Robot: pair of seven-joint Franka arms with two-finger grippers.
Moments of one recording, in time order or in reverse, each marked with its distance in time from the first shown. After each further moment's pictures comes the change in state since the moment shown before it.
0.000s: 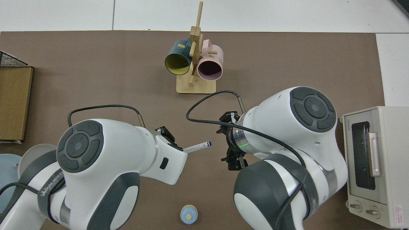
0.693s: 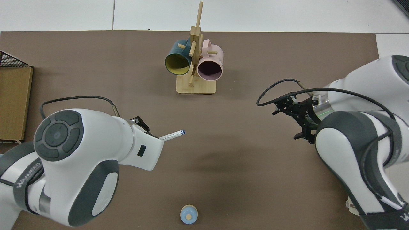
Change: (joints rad) left arm 0.069 0.000 0.023 -0.012 0.148 -0.007 -0.005; right arm -0.323 -0.002 -0.013 -0.047 -0.060 -0.065 -0.906
